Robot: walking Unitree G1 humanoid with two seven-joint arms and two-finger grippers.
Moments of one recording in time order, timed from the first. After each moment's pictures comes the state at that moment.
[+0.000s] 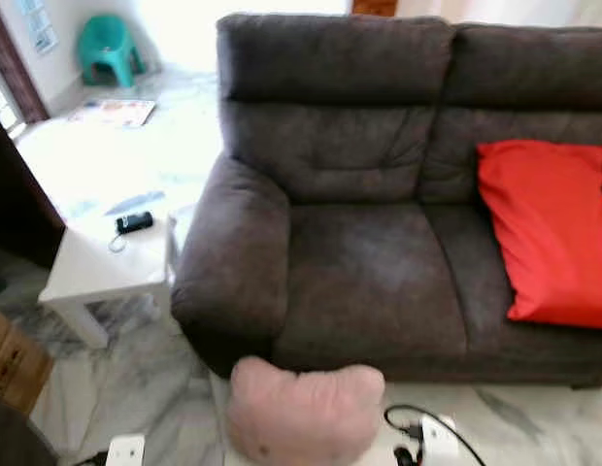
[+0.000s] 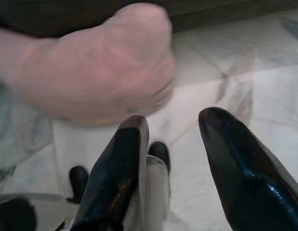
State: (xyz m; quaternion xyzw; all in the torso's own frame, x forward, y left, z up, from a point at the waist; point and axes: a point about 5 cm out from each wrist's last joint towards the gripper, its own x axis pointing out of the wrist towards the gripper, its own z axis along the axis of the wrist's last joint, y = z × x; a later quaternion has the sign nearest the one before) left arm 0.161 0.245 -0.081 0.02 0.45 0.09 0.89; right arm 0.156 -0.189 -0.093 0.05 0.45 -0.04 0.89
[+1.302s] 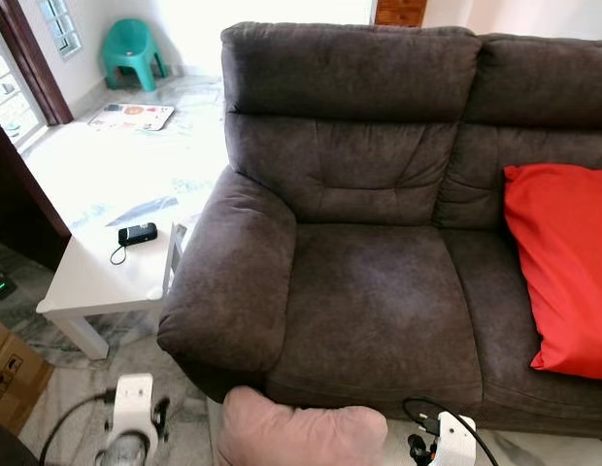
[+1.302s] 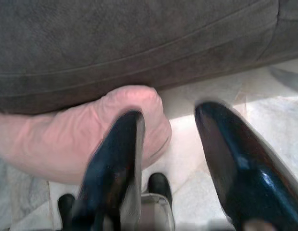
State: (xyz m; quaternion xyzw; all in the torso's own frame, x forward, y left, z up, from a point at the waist) left arm 0.250 0.243 -0.013 0.06 0.19 0.10 0.97; right arm 0.174 -0.193 -0.081 0.09 0.36 -0.10 0.92
